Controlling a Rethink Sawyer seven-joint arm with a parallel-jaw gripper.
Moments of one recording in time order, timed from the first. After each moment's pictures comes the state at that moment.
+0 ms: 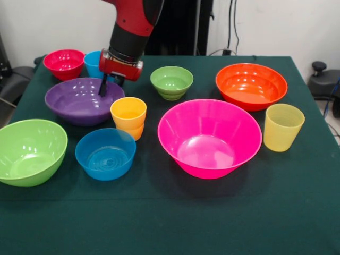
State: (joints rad) arm -0.19 -0.27 -0.39 1.78 -0.33 -0.20 1.73
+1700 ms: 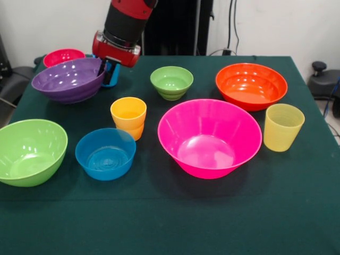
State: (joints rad) arm -0.20 -0.44 -0.36 1.79 -0.32 0.05 1.73
